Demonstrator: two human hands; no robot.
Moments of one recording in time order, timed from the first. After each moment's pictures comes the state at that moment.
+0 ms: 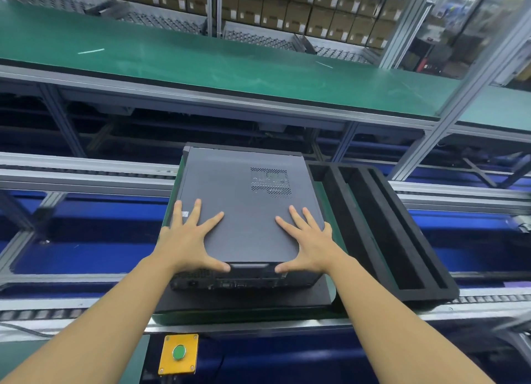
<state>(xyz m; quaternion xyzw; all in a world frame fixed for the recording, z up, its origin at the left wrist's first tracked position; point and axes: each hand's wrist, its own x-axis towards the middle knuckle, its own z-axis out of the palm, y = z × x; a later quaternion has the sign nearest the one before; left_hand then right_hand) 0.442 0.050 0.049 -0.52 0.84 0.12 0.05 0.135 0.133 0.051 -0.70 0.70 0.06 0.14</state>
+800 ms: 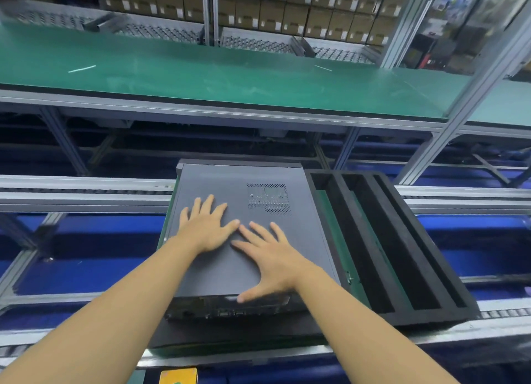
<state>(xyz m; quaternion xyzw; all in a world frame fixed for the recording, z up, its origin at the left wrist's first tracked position) 0.375 -0.031 0.060 -0.56 0.81 0.17 0.03 0.195 0.090 0.065 -0.82 0.55 0.00 0.11</state>
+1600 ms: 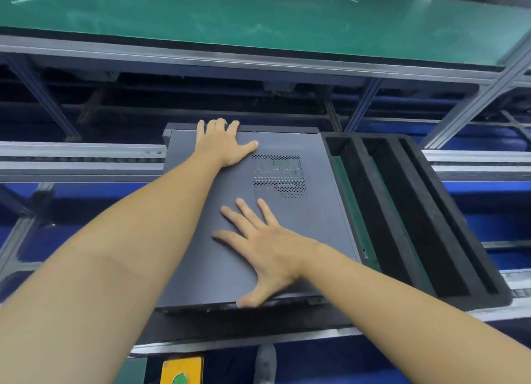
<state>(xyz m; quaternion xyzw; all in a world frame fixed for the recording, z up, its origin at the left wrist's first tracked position) 0.299 -0.188 0.048 -0.56 0.83 0.07 -0.01 0.211 0.053 0.072 -0.87 0.47 0.09 0.12</state>
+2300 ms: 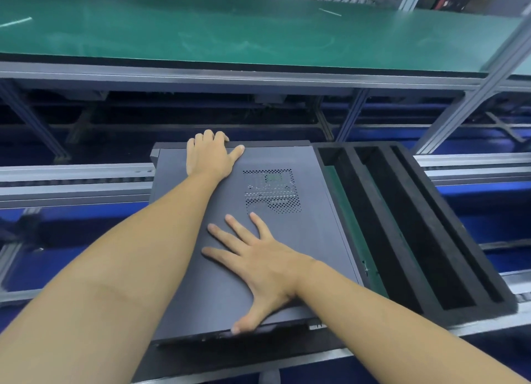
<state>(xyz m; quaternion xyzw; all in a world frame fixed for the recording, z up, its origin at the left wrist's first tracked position) 0.290 -0.202 0.033 -0.57 0.81 0.00 -0.14 0.207 0.042 0.069 -0.88 0.47 0.06 0.11</state>
